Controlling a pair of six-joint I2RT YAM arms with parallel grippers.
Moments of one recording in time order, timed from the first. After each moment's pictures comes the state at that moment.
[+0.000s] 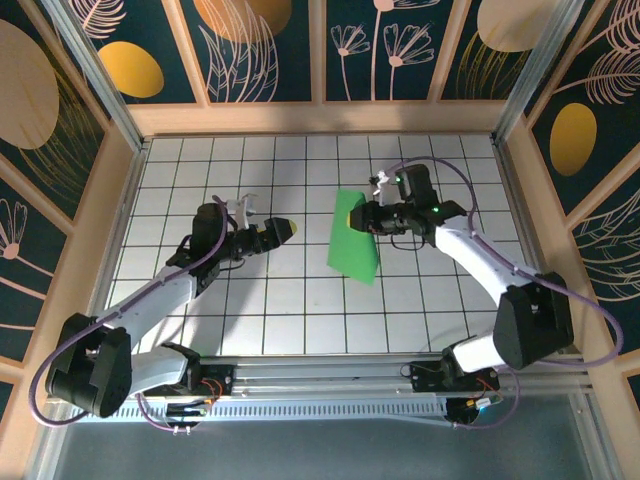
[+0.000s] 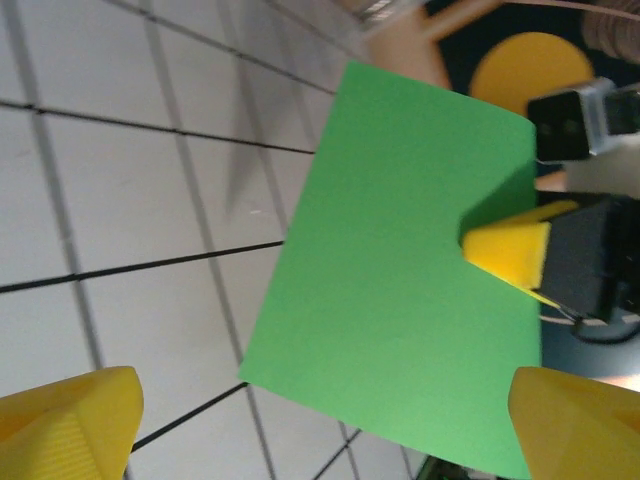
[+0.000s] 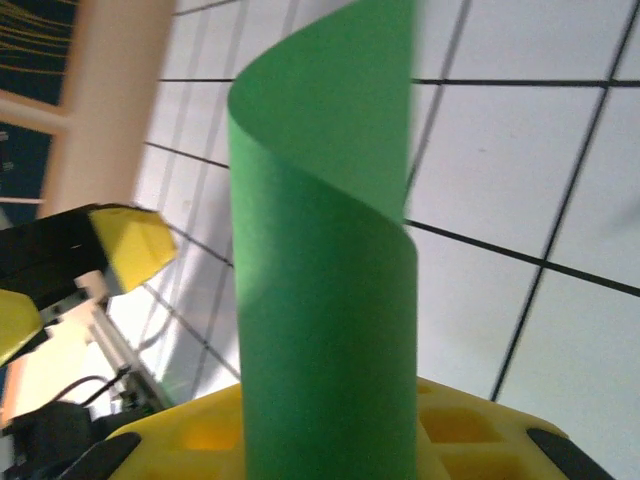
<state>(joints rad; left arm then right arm) -0.38 1.21 0.61 0.21 0.64 -0.80 0.41 1.40 1.05 -0.42 -0.65 0.44</state>
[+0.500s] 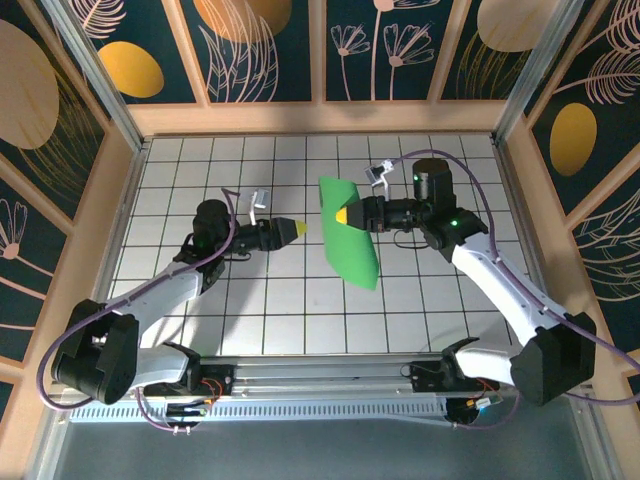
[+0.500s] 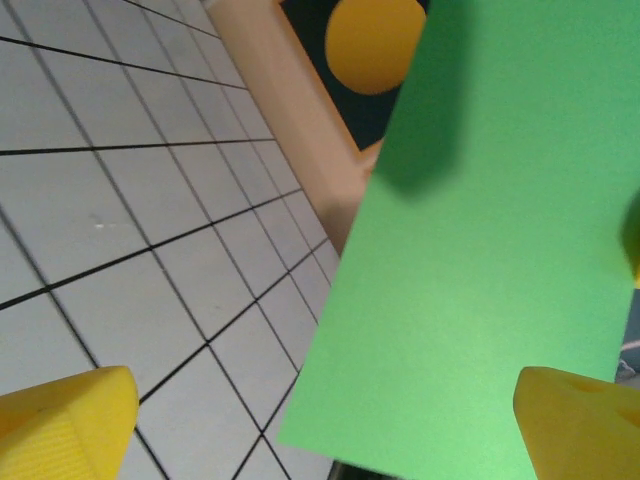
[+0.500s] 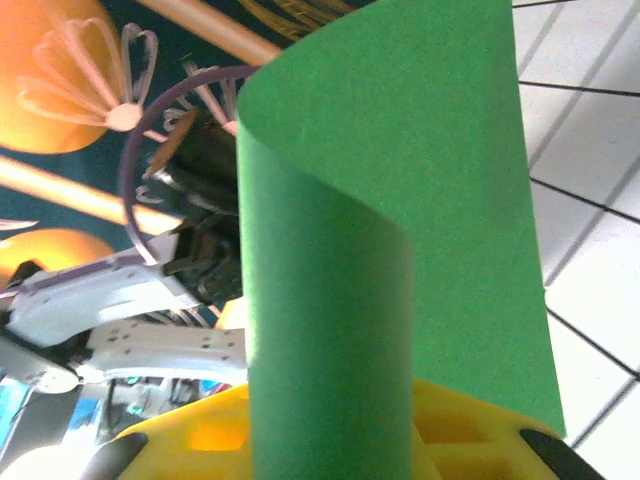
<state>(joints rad) -0.41 1.29 0.62 0.47 0.86 -0.84 0.46 1.22 1.04 -0.22 -1.00 0.65</state>
